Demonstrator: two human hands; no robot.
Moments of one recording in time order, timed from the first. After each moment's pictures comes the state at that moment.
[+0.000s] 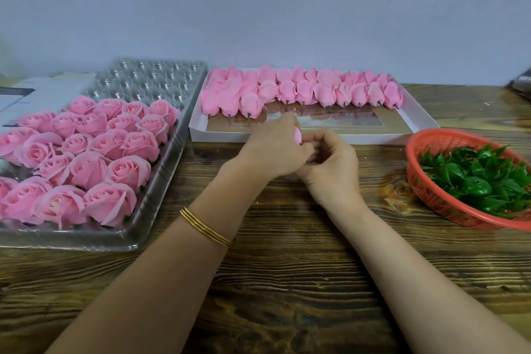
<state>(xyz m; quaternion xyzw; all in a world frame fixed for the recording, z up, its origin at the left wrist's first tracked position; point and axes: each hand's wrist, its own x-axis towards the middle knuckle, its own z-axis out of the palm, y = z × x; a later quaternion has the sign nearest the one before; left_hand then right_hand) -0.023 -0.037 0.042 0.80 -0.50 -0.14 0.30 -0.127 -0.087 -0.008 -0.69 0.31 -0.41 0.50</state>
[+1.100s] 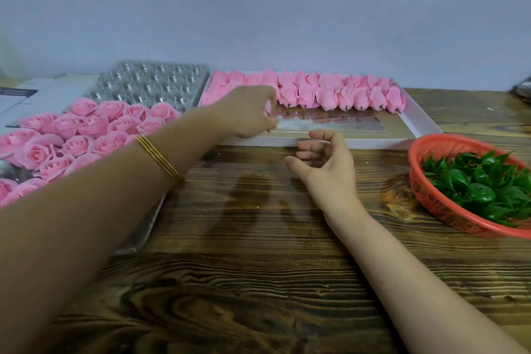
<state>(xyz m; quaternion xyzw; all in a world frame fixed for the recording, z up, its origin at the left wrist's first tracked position) 0.041 -0.045 0.075 0.80 -0.57 -0.09 0.18 -0.118 -0.091 -0.015 -0.65 0.31 -0.42 0.55</state>
